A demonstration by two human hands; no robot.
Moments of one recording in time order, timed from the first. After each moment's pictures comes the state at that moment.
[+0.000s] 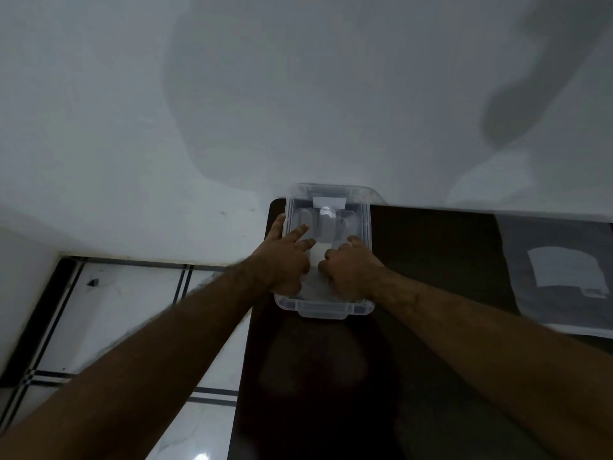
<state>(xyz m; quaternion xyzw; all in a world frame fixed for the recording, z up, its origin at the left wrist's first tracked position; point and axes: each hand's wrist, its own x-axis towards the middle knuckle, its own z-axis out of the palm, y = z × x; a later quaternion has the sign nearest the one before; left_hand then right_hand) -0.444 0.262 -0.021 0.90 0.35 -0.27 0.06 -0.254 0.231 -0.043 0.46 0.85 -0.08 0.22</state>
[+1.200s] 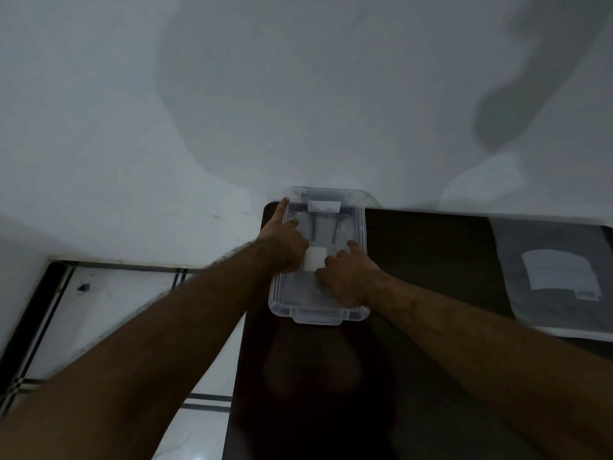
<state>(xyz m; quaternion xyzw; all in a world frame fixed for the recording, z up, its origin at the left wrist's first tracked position) -0.421 0.311 -0.038 0.87 0.36 -0.33 0.00 -0.251 0.231 -0.034 0.45 0.83 -0.11 0.30</state>
